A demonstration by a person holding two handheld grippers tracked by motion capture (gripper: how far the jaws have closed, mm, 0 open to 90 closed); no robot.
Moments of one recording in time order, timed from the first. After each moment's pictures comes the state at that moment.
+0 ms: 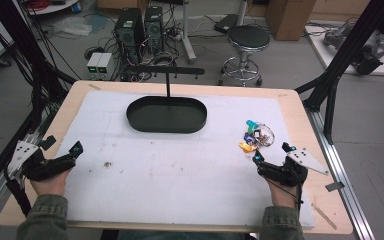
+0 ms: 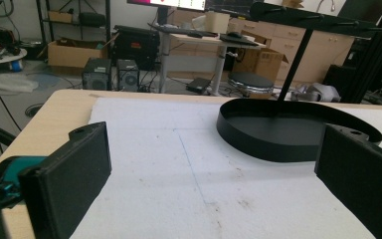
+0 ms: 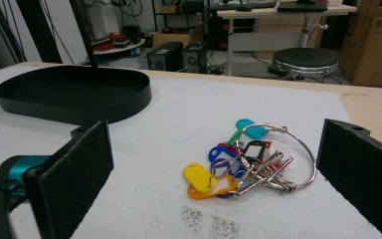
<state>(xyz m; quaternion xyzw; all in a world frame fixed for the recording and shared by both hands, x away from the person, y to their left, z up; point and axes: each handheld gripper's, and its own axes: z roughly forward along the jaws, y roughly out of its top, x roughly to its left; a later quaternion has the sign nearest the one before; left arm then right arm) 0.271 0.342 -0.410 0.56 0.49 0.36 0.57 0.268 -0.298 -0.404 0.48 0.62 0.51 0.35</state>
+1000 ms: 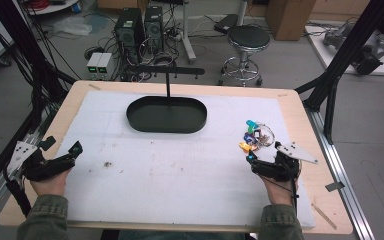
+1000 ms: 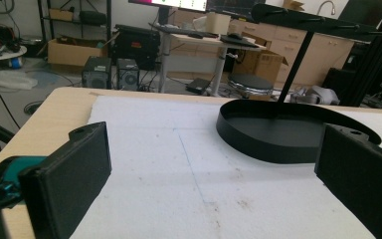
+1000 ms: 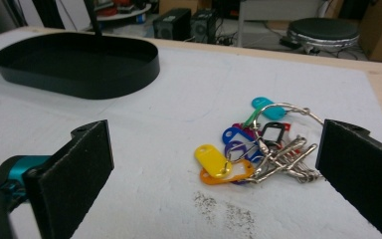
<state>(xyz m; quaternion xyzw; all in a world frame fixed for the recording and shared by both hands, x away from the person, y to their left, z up) 0.270 0.343 -0.411 0.55 0.49 0.36 0.57 0.285 -0.284 -0.404 0.49 0.67 0.47 0.31</state>
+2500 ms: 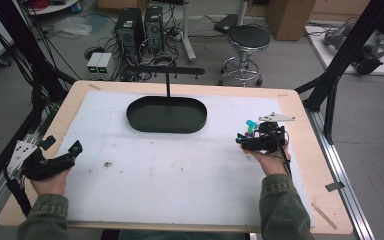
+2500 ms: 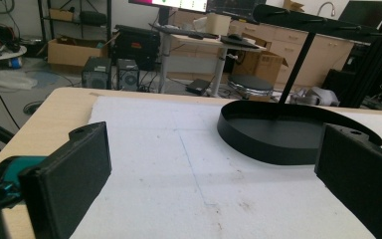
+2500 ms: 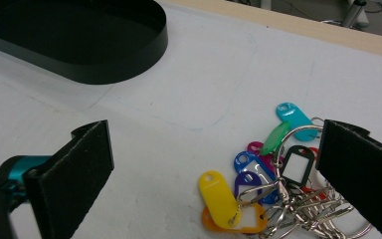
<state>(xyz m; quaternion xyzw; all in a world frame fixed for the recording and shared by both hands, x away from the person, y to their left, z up) 0.272 0.344 -0.412 0.55 0.49 0.35 0.57 0.362 -0.264 -0.374 0.48 0.75 0.38 0.24</state>
